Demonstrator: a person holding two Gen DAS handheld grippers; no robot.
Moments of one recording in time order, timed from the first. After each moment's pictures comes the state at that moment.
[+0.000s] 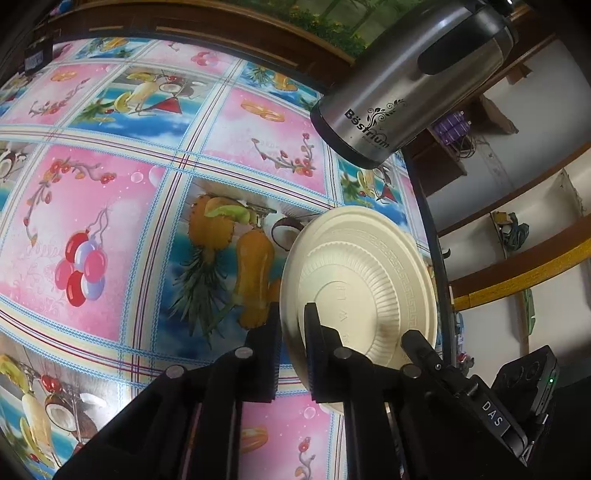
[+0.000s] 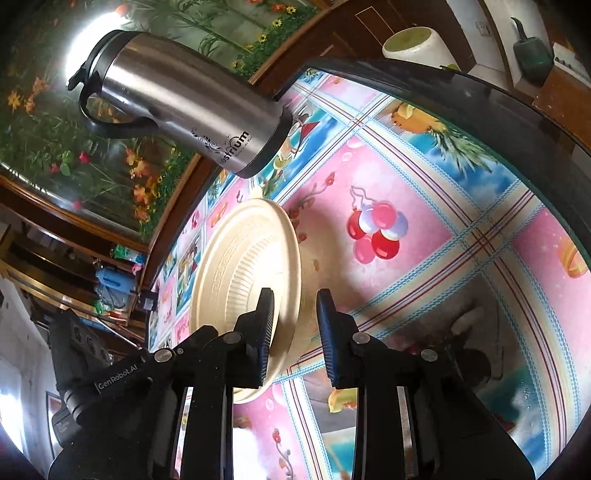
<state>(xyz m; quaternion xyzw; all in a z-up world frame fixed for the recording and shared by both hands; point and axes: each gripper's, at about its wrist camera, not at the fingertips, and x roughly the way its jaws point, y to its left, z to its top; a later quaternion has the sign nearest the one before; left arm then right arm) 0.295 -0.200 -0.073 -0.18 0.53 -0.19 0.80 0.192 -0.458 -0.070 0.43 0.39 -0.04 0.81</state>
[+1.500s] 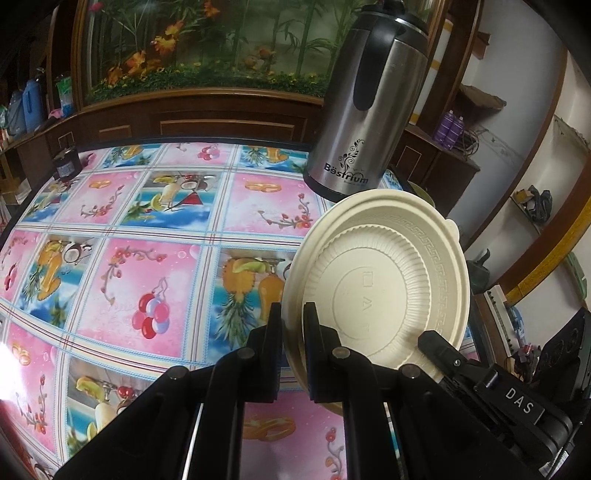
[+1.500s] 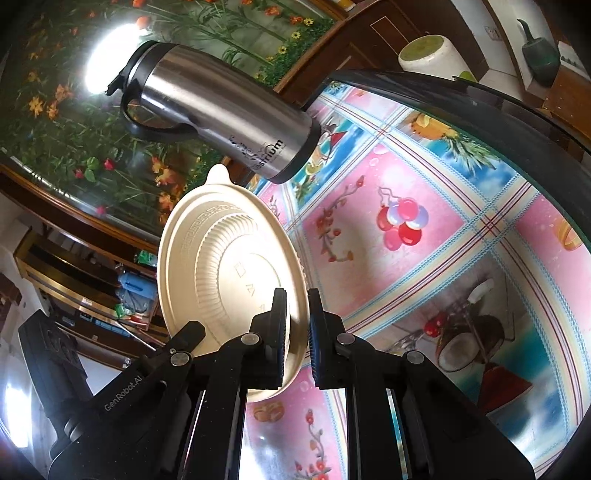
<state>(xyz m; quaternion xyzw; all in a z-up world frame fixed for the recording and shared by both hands) 0.250 -0.215 -0.021 -0.05 0.42 -0.13 0.90 0.178 -0.446 -0.048 0.45 0.35 -0.01 0.82</state>
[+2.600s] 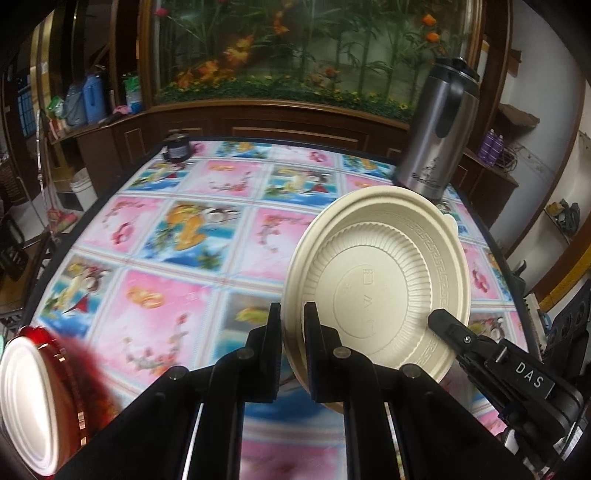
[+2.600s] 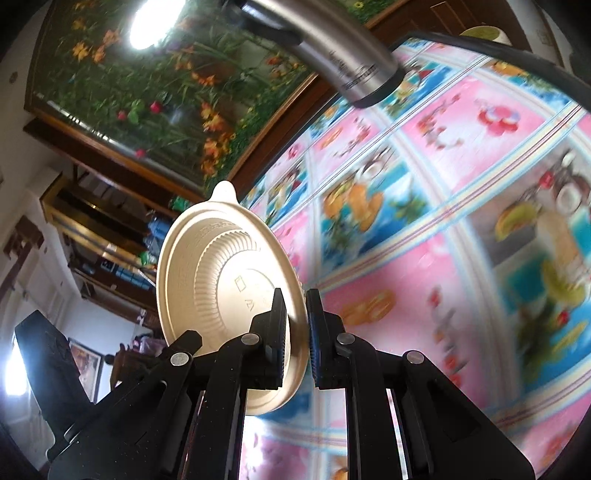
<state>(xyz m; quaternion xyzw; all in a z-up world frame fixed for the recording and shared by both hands) 0.163 -0.080 -0.007 -0.04 0.40 -0.04 0.92 0.154 -0.321 -0.039 0.41 0.37 0.10 0.83</state>
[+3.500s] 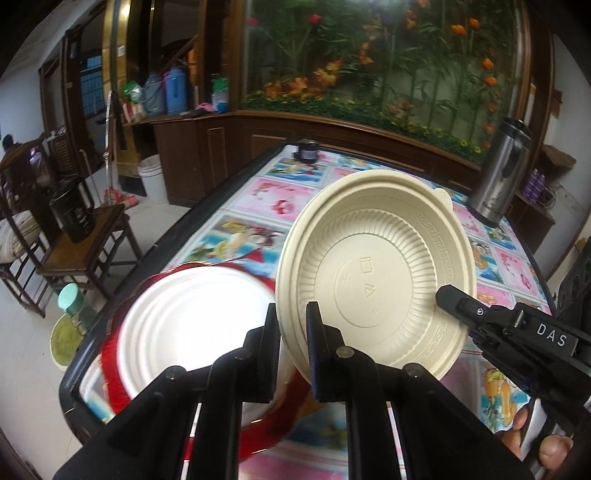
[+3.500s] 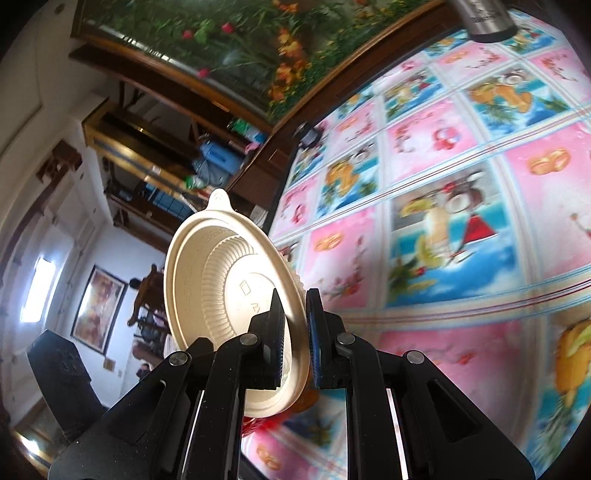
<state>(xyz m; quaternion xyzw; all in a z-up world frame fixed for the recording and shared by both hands) 0.054 0.082 0.005 -0.07 0.36 0.06 0.93 0.122 -0.133 -0.017 0.35 0.41 0.23 0.81</state>
